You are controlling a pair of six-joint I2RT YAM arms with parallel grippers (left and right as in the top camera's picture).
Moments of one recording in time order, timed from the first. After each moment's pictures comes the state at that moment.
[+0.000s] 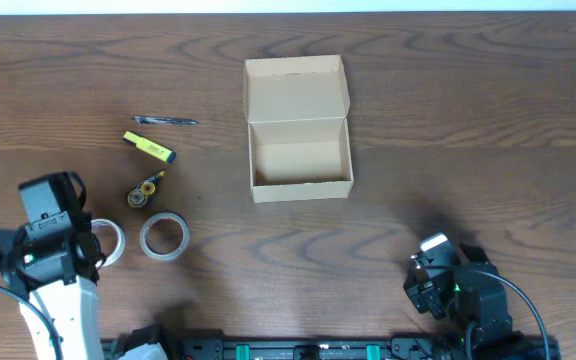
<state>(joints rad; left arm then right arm) 0.37 0.98 0.87 -1.12 -0.50 -1.12 0.28 0.16 0.27 -0.92 0.16 -0.33</state>
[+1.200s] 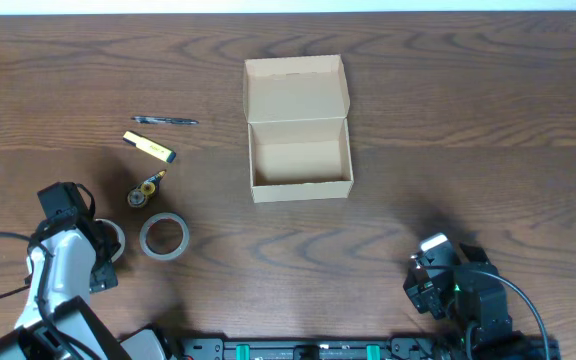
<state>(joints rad) 0.50 1.39 0.62 -0.65 -0.25 -1.37 0.28 0.16 0.27 -0.92 0.16 -0.33</state>
